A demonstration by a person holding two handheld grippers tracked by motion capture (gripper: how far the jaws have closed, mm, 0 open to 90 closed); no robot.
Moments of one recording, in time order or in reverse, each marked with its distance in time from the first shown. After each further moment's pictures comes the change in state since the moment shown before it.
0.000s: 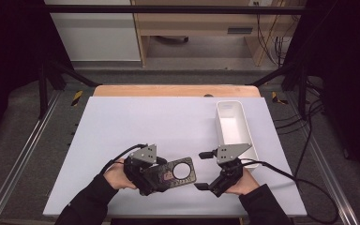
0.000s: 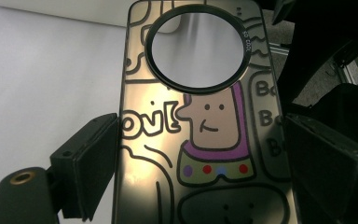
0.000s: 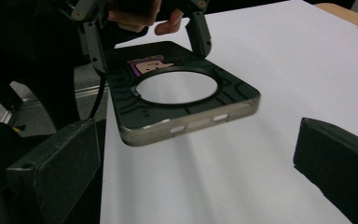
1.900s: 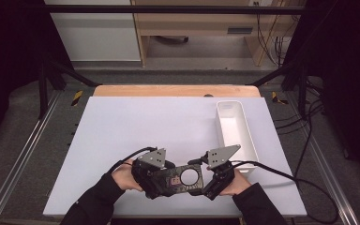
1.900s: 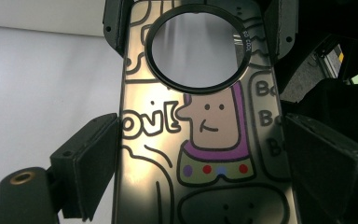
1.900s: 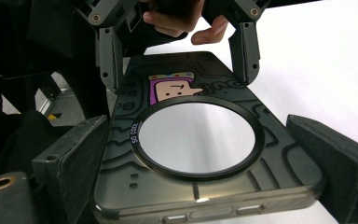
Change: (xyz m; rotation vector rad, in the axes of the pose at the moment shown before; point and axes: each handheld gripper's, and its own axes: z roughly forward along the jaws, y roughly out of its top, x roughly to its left) left arm -0.004 0.008 0.019 0.005 -0.074 0.054; right arm 0.001 -0.004 0.023 -0.001 0.145 -0.034
